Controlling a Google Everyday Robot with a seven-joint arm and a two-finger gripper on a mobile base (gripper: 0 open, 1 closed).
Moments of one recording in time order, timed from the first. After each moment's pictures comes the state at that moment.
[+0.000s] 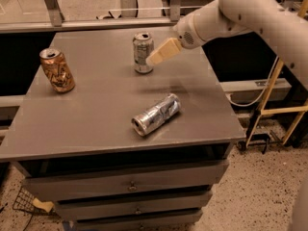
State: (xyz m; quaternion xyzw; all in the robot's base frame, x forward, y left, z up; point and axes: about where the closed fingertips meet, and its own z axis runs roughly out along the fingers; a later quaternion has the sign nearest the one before) arm 0.713 -0.032 0.911 -0.47 0.76 0.17 0.42
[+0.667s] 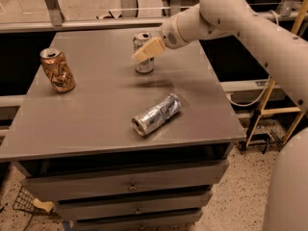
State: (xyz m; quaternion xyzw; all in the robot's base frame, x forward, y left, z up) arm 0.737 0.015 0.902 -0.47 0.74 0.20 0.43
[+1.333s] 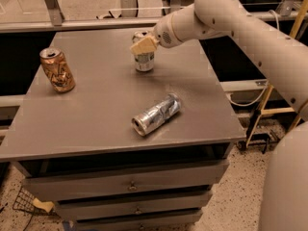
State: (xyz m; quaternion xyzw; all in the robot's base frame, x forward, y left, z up) arm 0.741 0.034 0.906 -0.47 0.73 0.22 0.45
